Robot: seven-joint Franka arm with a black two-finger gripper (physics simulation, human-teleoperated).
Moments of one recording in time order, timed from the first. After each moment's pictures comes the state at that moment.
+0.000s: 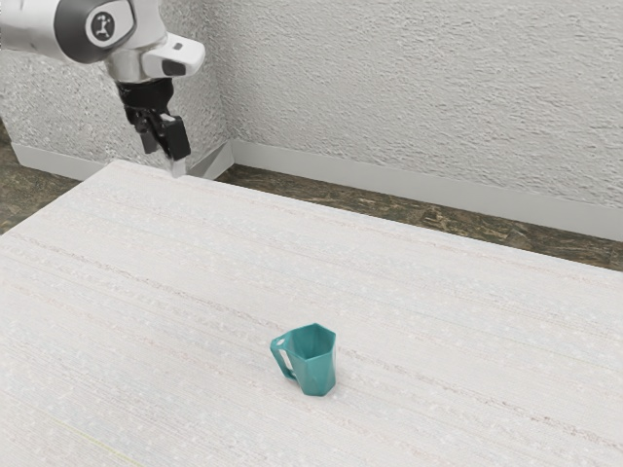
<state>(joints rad) -0.13 -0.04 0.14 -1.65 0.09 1.65 0.38</state>
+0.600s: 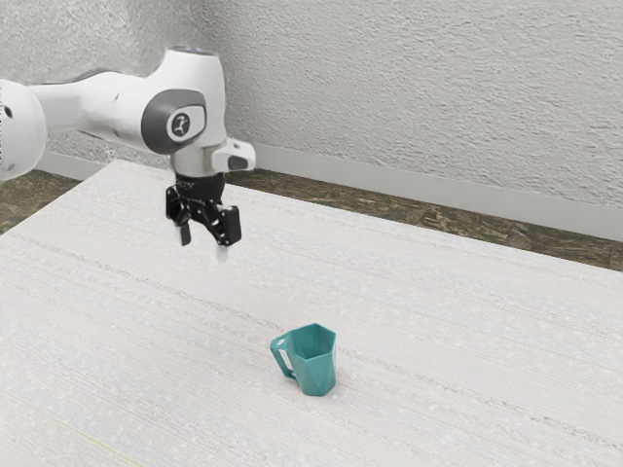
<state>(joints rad) -0.13 0.14 0.10 -1.79 0.04 1.74 0.08</state>
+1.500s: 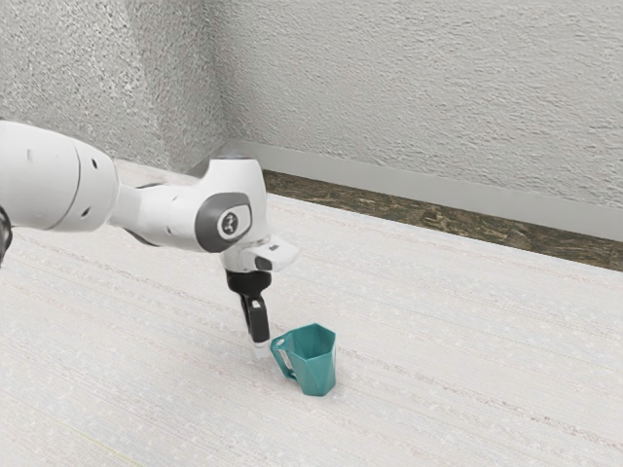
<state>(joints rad) -0.13 0.31 0.00 -1.99 -0.19 2.05 0.77</state>
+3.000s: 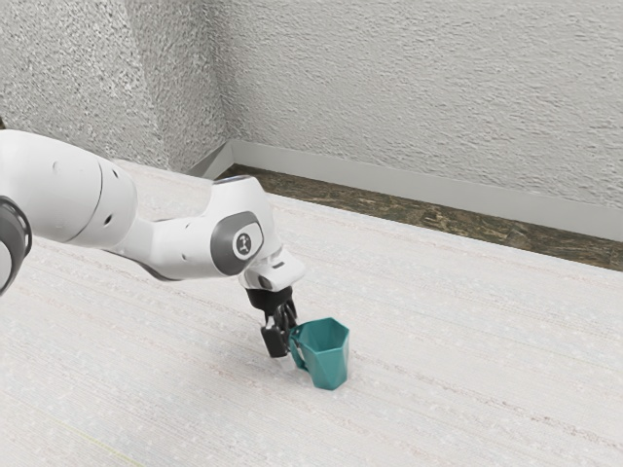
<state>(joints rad) -0.12 0.37 -0.05 -2.02 -0.38 2.25 1.22</state>
